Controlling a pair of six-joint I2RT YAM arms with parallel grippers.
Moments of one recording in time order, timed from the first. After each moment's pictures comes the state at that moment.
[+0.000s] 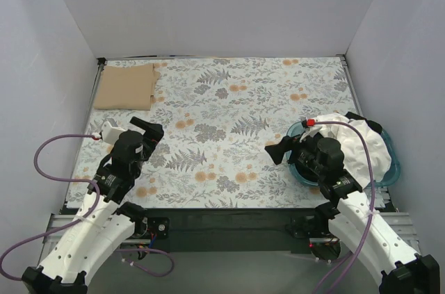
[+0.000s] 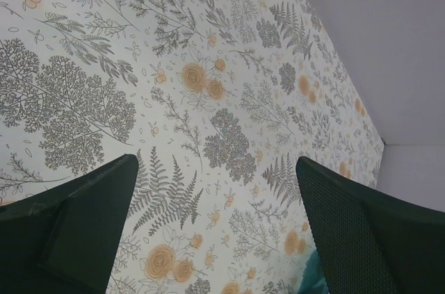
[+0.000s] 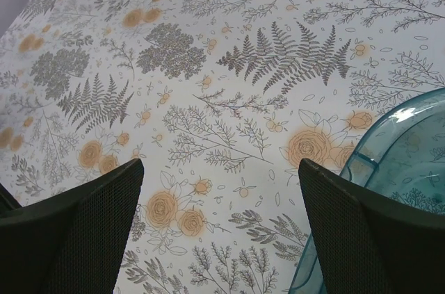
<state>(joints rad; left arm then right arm) -0.42 0.60 0.65 -0.54 -0.48 -1.12 0.39 0.60 0.31 0.02 -0.28 0.32</state>
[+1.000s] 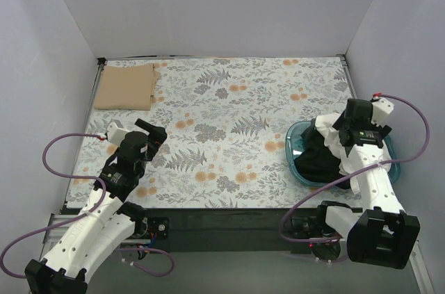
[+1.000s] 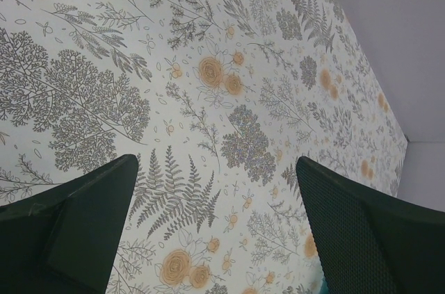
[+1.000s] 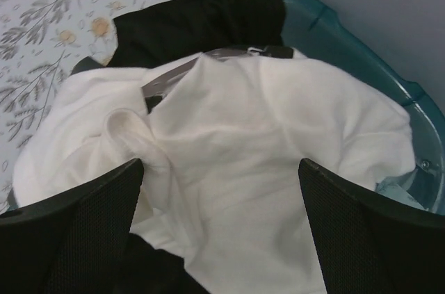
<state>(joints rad) -0.42 0.64 0.58 -0.48 -0.47 -1.11 -0.04 1.05 0.80 -0.51 0.56 0.45</state>
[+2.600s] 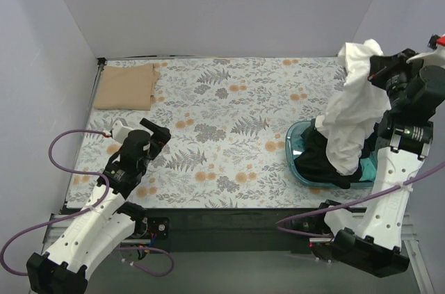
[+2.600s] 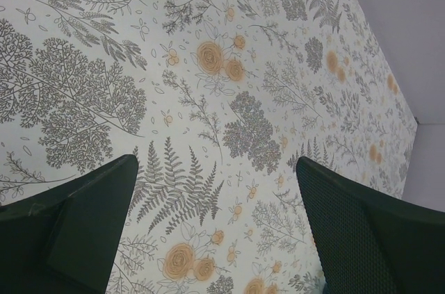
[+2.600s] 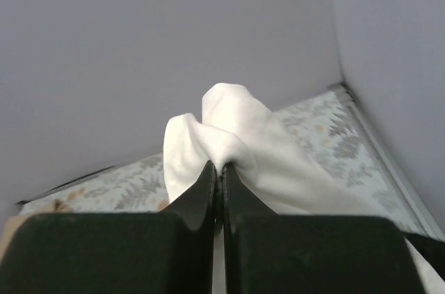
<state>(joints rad) -0.42 0.68 0.57 -0.45 -0.42 -1.08 -0.34 0.94 1.32 -0.40 -0.19 0.40</state>
